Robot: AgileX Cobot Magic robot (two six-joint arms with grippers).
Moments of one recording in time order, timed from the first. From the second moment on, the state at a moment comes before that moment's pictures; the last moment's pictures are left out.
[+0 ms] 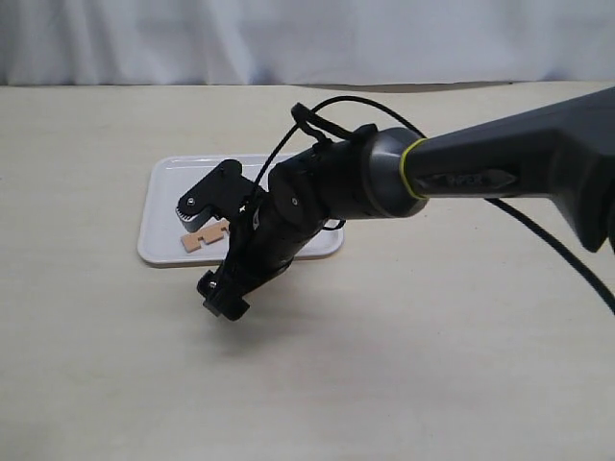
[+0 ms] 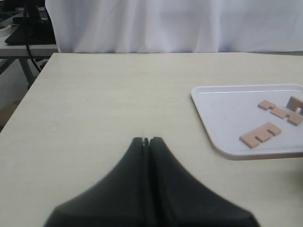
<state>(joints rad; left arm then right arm) -0.07 0.00 0.00 0.14 0.36 -0.15 0.47 2.13 -1.36 0.10 0.43 -0.27</state>
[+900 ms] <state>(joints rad) -0.07 0.00 0.00 0.14 0.36 -0.15 0.47 1.98 -1.36 0.11 0.41 -0.27</state>
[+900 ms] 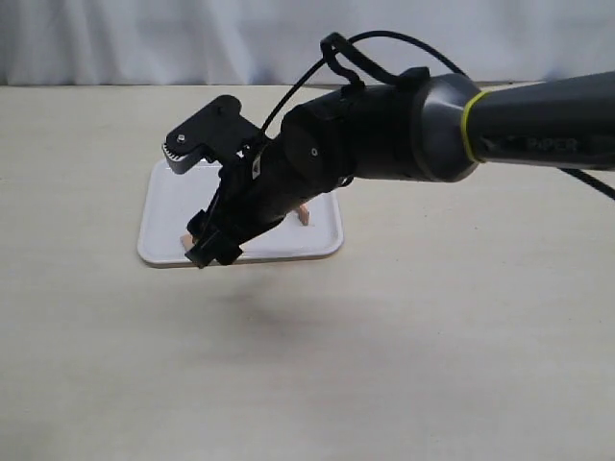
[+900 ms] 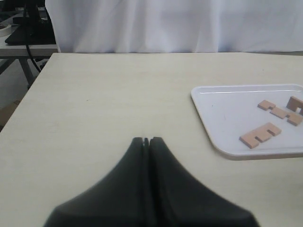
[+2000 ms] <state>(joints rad) -0.07 0.00 0.00 0.14 0.36 -0.15 0.37 2.02 -1.36 0.06 0.17 -0.24</state>
